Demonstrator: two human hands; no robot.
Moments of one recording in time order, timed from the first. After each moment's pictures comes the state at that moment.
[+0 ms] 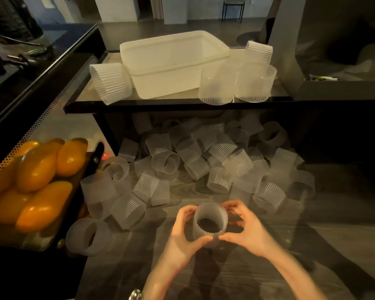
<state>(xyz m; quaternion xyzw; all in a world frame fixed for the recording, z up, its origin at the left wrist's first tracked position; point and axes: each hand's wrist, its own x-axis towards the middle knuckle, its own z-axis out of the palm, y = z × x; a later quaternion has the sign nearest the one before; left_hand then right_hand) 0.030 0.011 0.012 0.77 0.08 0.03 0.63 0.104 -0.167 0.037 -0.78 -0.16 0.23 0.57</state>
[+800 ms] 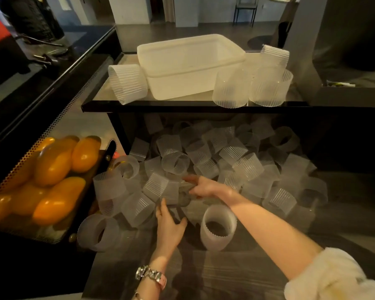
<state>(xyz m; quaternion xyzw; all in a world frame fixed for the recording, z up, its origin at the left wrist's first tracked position) 0.055 0.049 -0.013 0.79 0.35 -0.01 0.51 0.202 -0.030 0.024 -0.82 -0.22 0.41 0.32</state>
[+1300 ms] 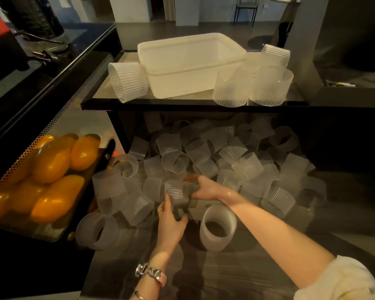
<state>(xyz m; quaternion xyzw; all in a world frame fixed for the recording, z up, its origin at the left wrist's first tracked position) 0.060 0.049 -0.014 0.78 0.31 0.02 0.55 0.199 -0.039 0.021 -0.83 -0.25 0.37 0.34</state>
